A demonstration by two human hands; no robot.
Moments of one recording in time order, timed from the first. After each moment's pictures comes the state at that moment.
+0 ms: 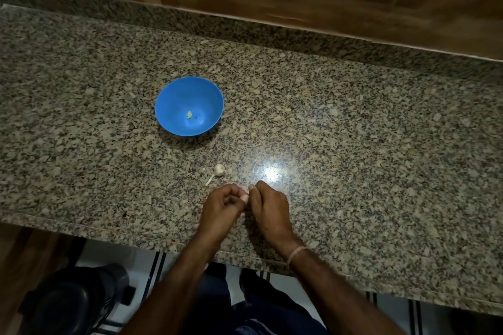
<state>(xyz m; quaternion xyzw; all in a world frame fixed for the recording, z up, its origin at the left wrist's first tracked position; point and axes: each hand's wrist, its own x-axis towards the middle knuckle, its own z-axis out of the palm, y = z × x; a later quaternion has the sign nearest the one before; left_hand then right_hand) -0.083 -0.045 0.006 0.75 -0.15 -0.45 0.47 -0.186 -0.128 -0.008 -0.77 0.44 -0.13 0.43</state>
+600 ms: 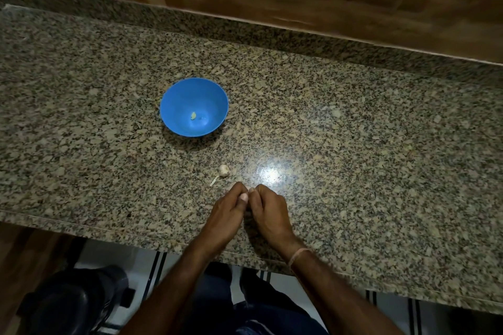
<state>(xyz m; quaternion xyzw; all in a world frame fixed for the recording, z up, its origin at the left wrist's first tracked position) -0.078 -0.038 0.011 0.76 -0.32 -0.44 0.36 -0.182 -0.120 -0.013 -0.75 0.44 -0.12 0.48</state>
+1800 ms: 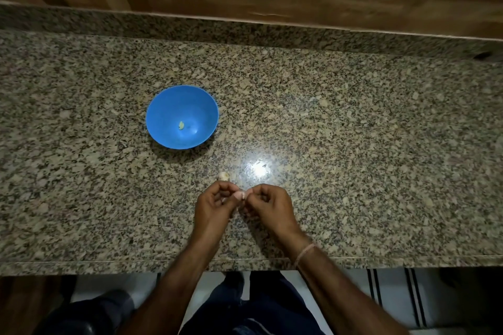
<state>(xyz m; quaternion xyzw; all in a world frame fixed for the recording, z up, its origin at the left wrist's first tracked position) -0.038 -0.036 0.003 0.70 -0.16 -0.46 0.52 -0.164 -0.115 0.007 -0.54 0.52 -0.17 0.64</state>
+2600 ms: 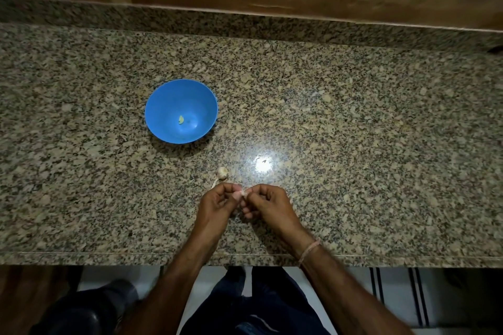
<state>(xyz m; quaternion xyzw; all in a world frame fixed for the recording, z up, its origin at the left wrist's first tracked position) -0.044 -0.031 -0.012 0.68 -0.15 -0.51 0.51 -0.174 -0.117 0.010 -0.46 0.48 -0.12 0.74</state>
